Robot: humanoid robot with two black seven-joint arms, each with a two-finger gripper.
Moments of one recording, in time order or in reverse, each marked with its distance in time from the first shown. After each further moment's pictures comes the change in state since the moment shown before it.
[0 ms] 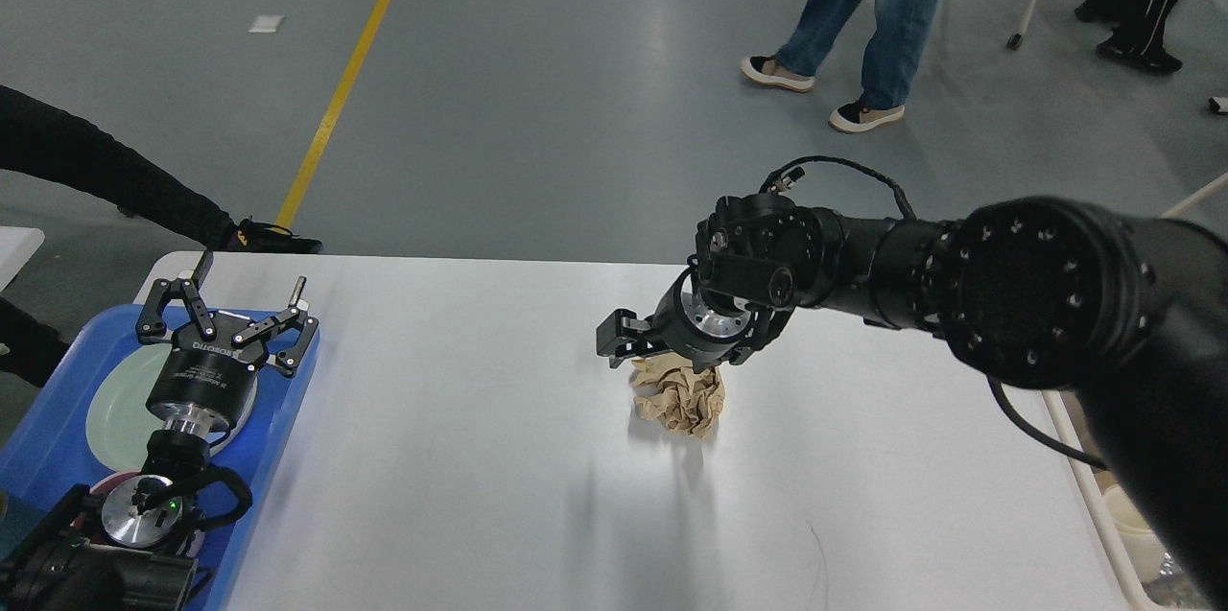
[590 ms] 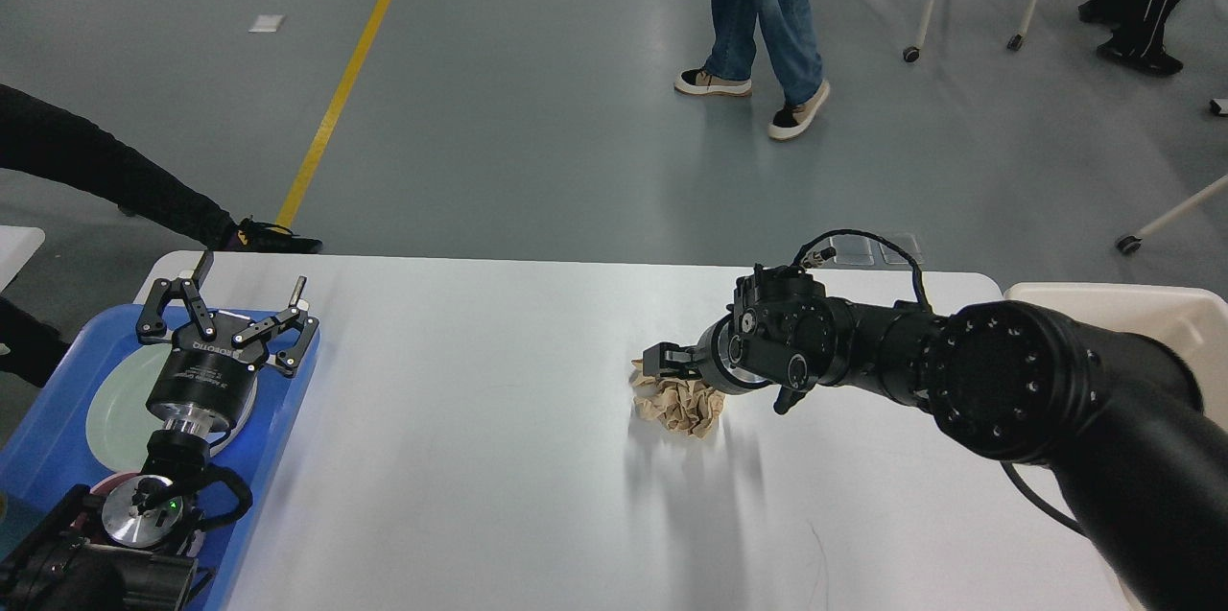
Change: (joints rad) left arm 0.000 0.000 0.000 0.000 0.000 0.000 0.000; right arm -0.234 -0.007 0.009 -0.140 -0.154 -0.183 0.011
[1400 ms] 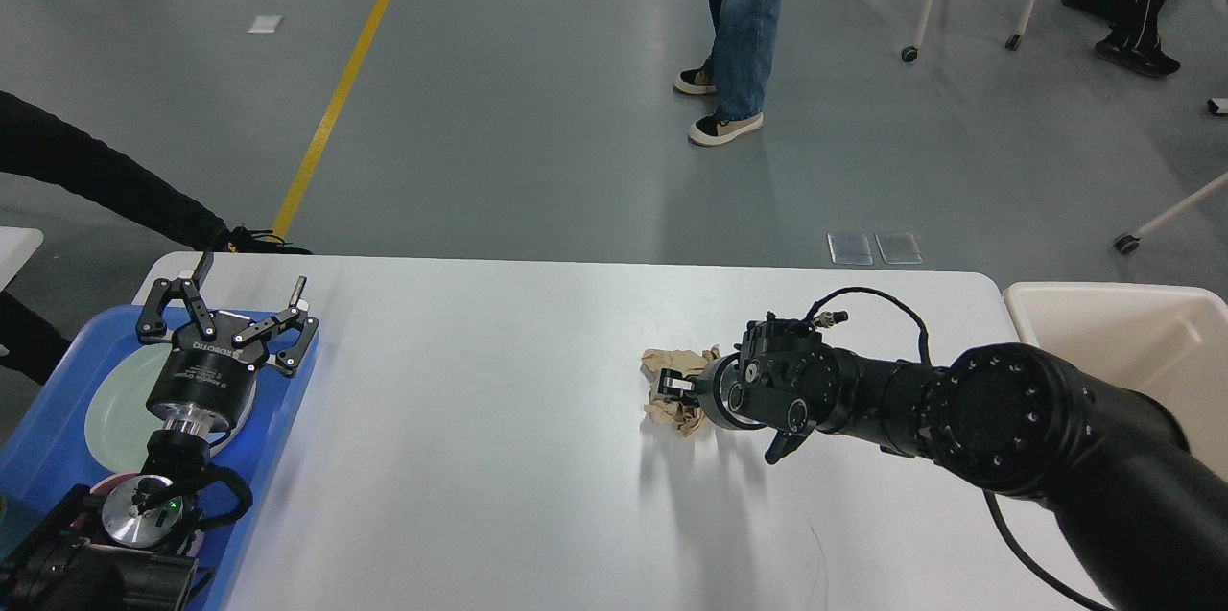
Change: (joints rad) left arm 0.000 0.000 0.000 0.000 0.000 0.000 0.000; right arm -0.115 -0.005 0.080 0.002 0.005 -0.169 -0.008
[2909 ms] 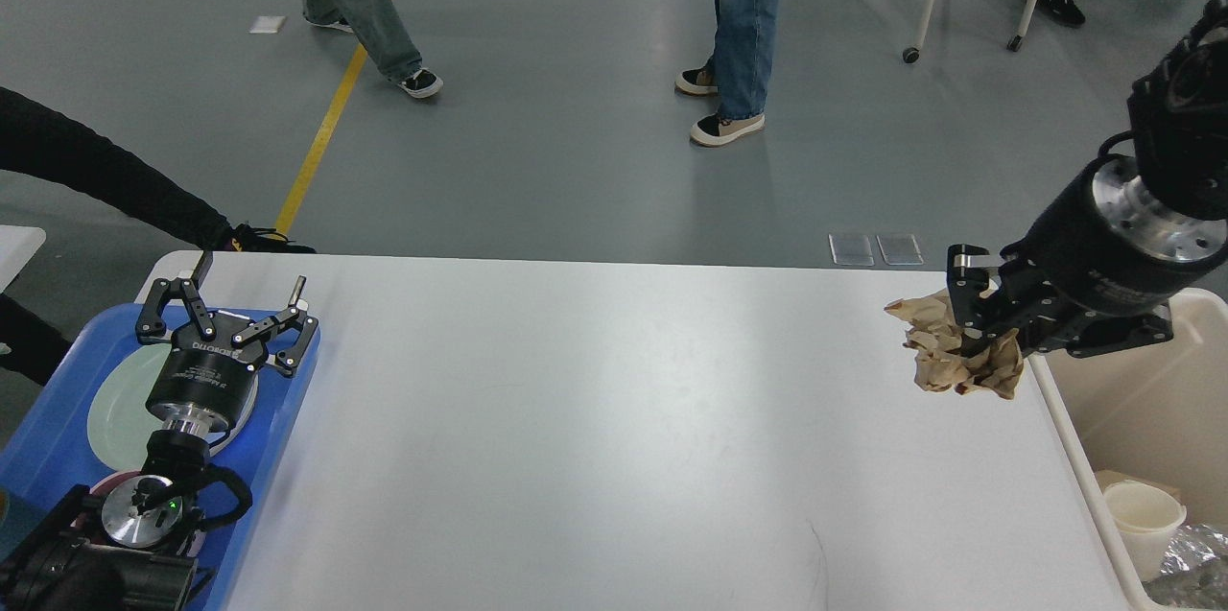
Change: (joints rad) left arm 0.000 0.000 -0.002 0.000 0.000 0.000 0.000; right arm 1.369 -0.376 -0.710 1.188 0.350 0.537 0.127
